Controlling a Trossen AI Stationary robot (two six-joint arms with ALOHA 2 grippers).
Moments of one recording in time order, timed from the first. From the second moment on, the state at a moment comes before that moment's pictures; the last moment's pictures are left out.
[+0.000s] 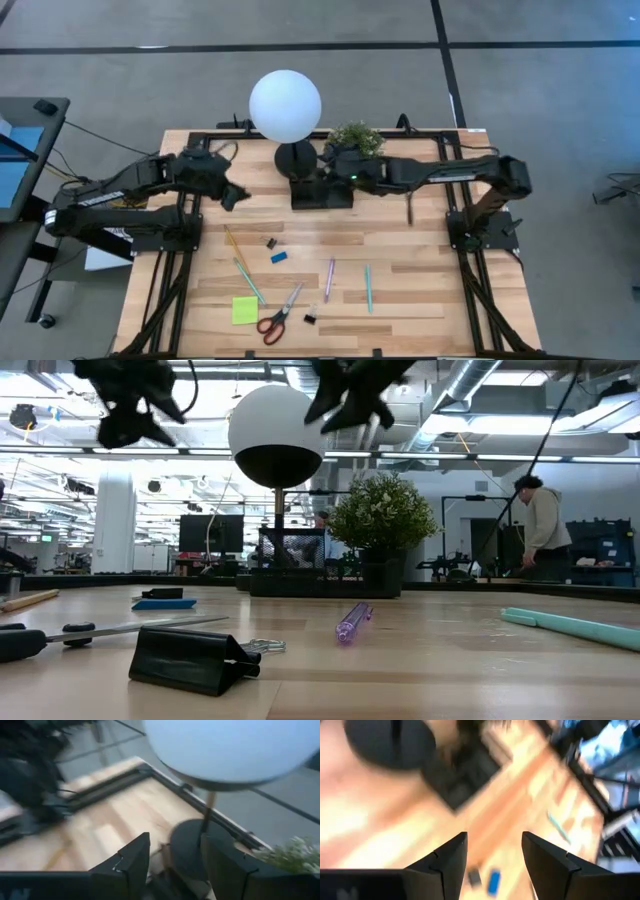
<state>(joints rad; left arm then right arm) 0.29 0.74 0.82 -0.79 0.13 -0.70 -0.04 1.64 1.38 -0.24 0.46 0.29</state>
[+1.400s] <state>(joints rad) -0.05 0.94 0.67 -1.13 -0.16 -1.48 -0.02 1.57 1.38 -0.46 0.34 0.26</state>
